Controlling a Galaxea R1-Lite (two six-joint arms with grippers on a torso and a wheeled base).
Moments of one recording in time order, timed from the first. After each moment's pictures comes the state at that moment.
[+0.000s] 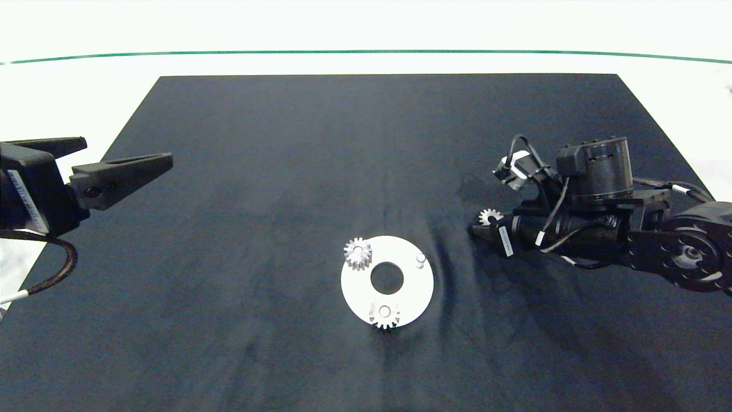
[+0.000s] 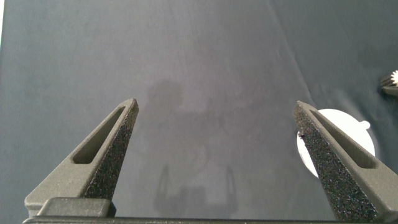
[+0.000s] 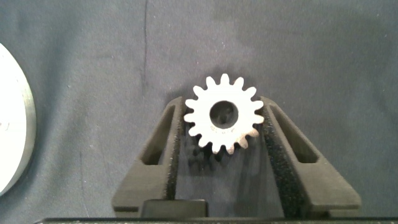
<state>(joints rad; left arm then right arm) -0.31 1.05 -0.92 -0.07 0.07 0.06 0.38 1.78 -1.06 -0.22 -0.06 -0.17</state>
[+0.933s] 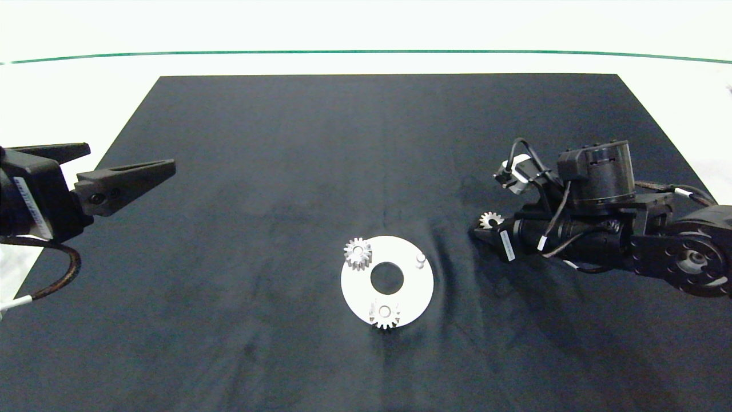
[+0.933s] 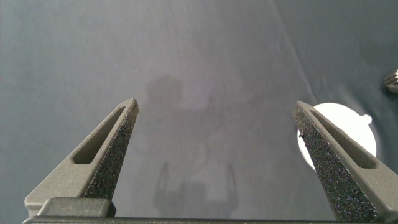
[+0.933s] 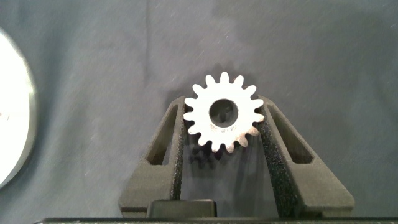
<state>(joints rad) -0.31 1.06 -0.90 -0.07 0.07 0.06 0.39 1.76 -1.04 -0.21 -0.06 -0.17</state>
